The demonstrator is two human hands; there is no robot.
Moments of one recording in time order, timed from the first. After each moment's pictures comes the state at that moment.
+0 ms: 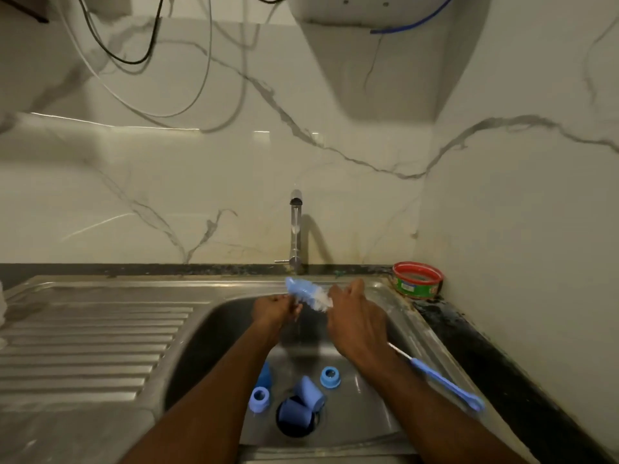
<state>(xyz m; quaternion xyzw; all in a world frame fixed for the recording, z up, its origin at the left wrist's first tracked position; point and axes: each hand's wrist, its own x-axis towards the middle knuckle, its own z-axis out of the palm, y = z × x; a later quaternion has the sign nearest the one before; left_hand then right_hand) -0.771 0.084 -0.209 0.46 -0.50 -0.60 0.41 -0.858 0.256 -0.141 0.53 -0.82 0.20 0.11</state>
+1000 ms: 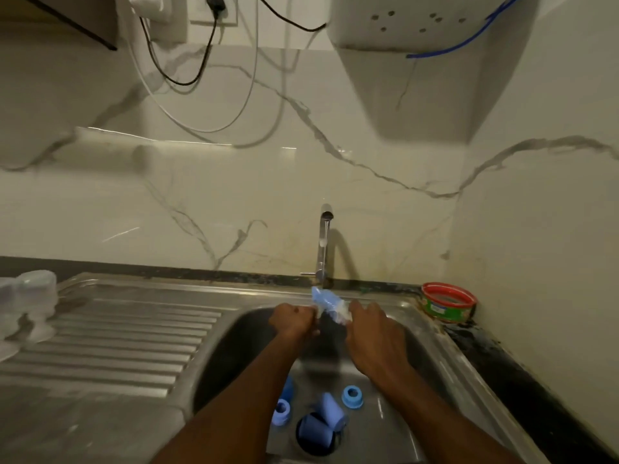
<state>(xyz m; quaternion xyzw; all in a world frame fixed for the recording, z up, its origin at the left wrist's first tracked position) -0.755 0.099 -0.185 0.47 -0.52 -0.56 0.44 -0.856 0.238 -0.150 0.54 -0.81 0.22 0.08</state>
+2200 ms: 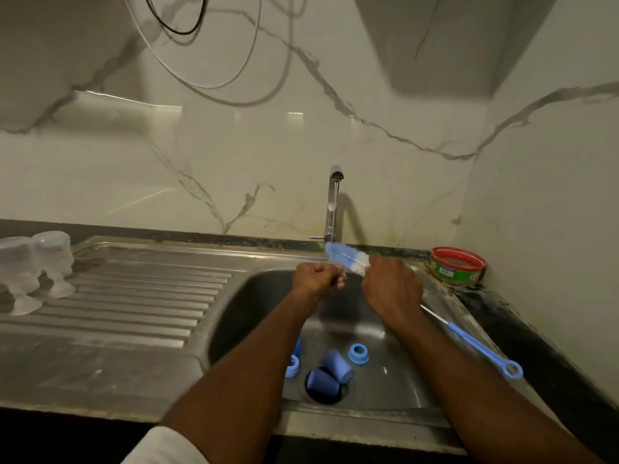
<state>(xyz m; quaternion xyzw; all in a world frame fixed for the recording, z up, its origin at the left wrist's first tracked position) -0.765 0.117 -0.183 0.36 -0.53 -0.64 0.43 -0.862 0.239 -0.132 0.48 -0.84 0.21 0.13</state>
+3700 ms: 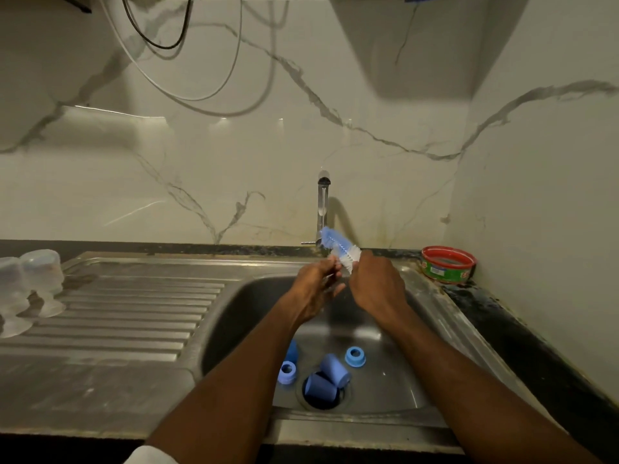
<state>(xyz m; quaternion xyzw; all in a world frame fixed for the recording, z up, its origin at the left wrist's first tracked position) -0.771 0.126 -0.164 0.28 -0.45 -0.77 0.37 -0.853 0.240 -0.116 0.47 -0.82 0.31 0.05</state>
